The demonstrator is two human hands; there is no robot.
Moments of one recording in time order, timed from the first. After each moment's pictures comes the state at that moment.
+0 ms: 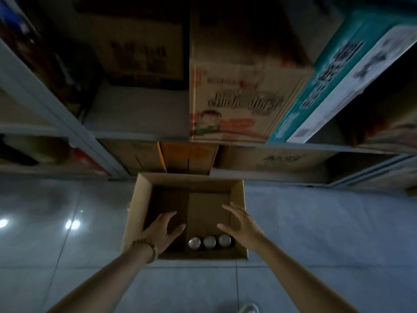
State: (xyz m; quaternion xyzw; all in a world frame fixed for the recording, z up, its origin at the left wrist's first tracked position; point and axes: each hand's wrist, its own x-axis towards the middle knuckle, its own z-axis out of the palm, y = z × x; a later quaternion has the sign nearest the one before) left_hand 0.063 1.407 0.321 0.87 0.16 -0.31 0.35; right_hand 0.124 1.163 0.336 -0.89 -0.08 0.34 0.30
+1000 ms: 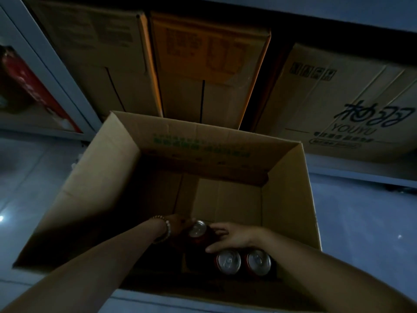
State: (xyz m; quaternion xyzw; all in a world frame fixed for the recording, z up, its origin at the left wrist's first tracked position) left_hand 0.112 1.394 -0.047 0.81 0.18 -0.44 0.35; right_hand 0.163 1.197 -0.043 -0.70 -0.11 0.63 0.31
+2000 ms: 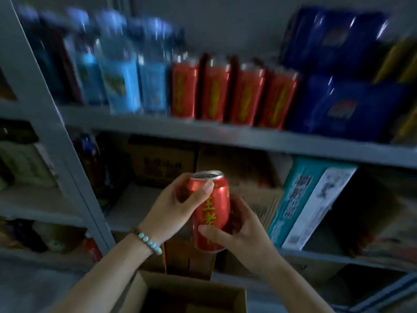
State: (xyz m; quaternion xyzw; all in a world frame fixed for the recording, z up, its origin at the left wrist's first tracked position) left_hand 0.179 1.381 0.605 0.76 -0.02 0.12 0.63; right_hand 0.198 1.215 0.591 -0.74 -0.21 0.18 0.62
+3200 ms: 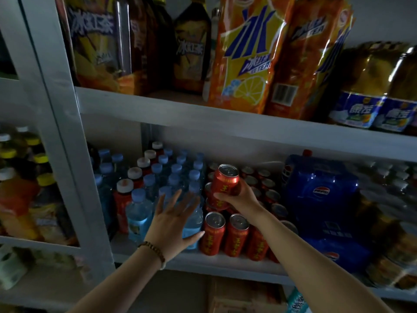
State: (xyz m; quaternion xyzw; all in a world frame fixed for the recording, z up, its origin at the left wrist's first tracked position) left_hand 0.278 1.532 0.843 0.98 -0.02 0.18 -0.02; right_hand 0.406 1.352 0.880 -0.80 -0.13 0.07 0.57
